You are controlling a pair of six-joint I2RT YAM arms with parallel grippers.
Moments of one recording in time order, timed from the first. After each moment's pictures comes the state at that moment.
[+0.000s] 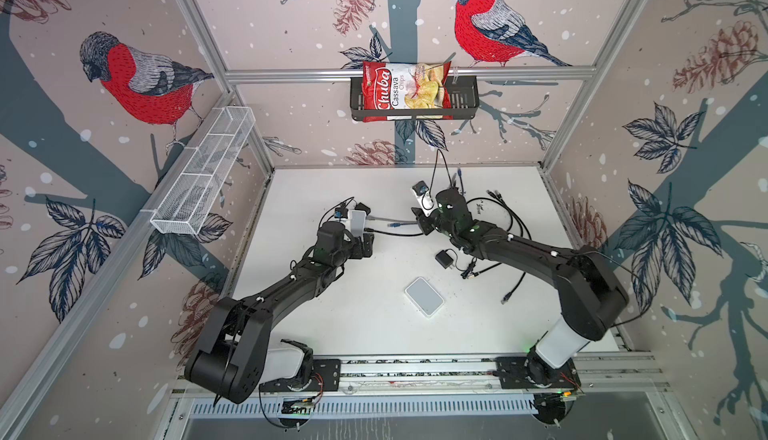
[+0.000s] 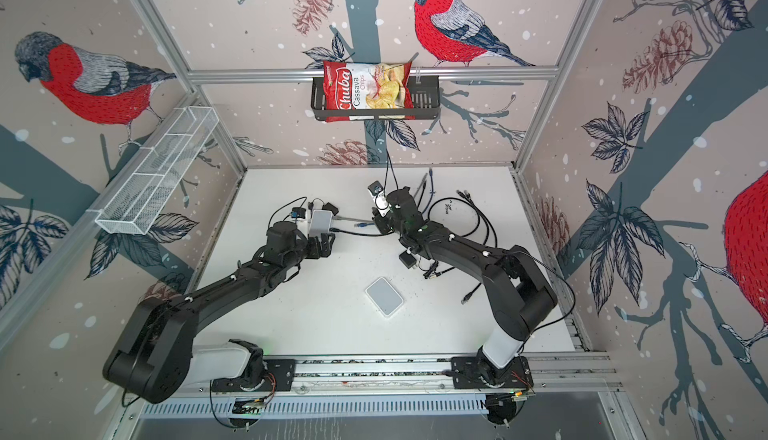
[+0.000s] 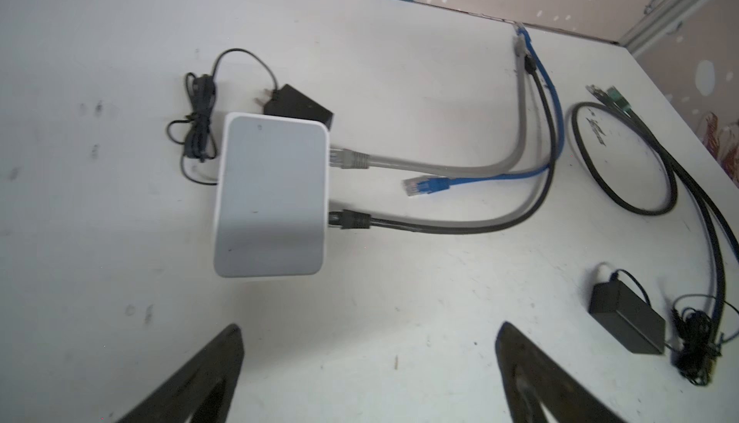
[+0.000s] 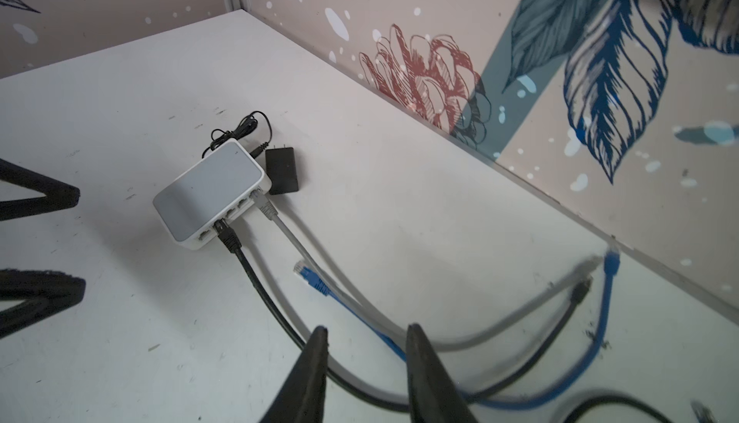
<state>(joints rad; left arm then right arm) -0.37 1.32 0.58 0.16 0.07 -0.30 0.72 1.64 1.08 0.08 0.08 -0.15</state>
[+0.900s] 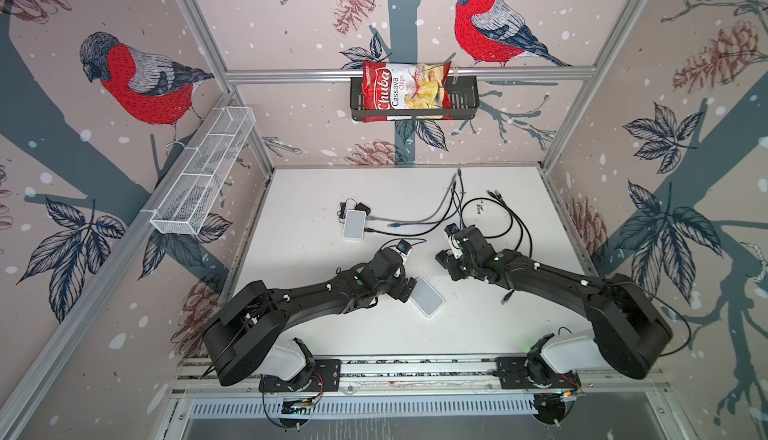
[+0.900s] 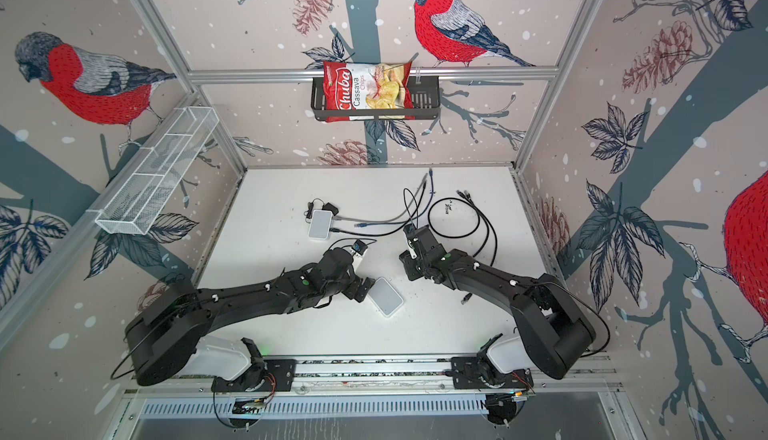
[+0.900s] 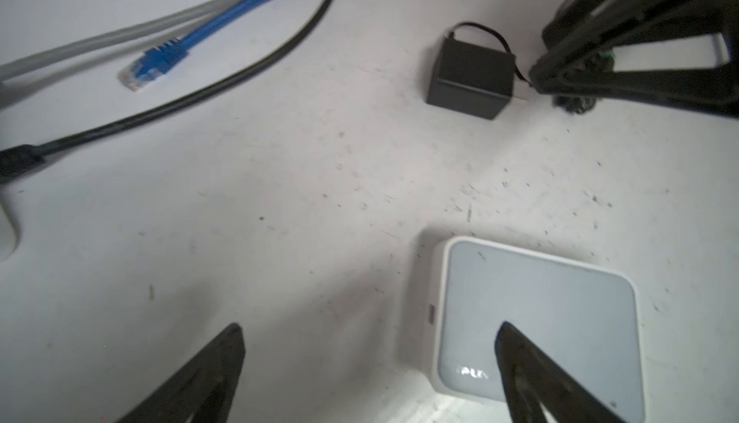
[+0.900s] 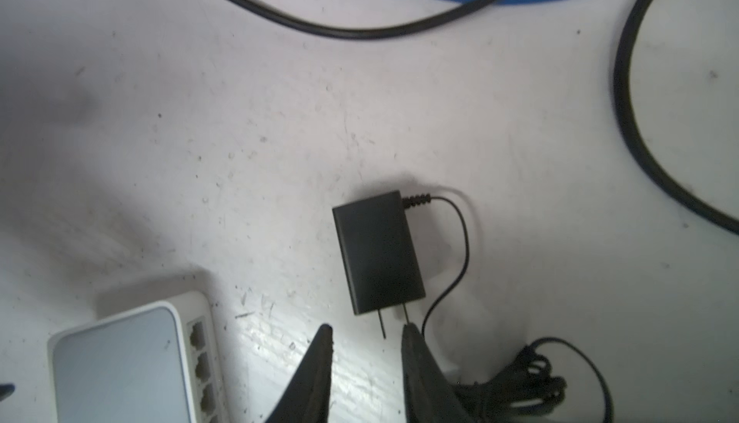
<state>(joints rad) -0.91 1.42 0.64 -0.04 -0.10 -0.18 0.69 1.41 0.70 -0.25 0.05 0.17</state>
